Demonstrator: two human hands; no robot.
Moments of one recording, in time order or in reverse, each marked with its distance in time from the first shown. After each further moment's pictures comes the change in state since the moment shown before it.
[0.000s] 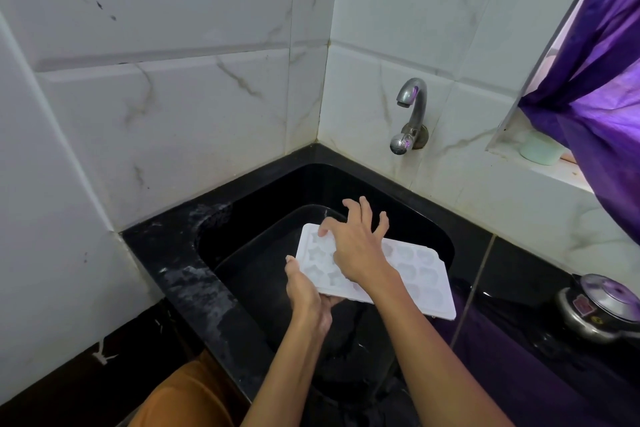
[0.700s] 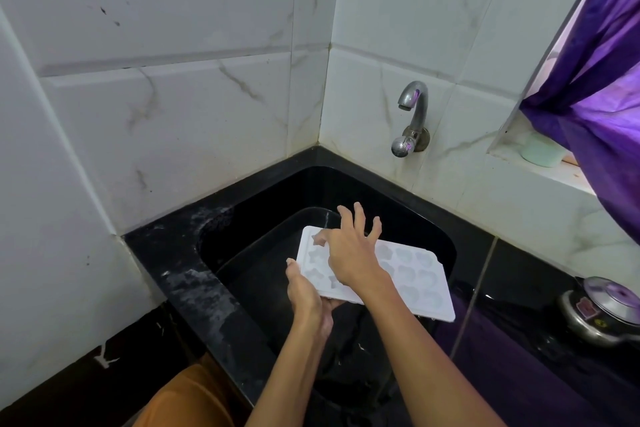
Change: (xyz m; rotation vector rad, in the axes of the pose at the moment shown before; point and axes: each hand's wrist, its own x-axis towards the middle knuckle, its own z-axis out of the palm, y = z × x) left_hand -0.001 0.001 -0.001 0.001 0.028 0.018; right_hand 0.009 -0.006 0.018 -0.048 -0.030 0.004
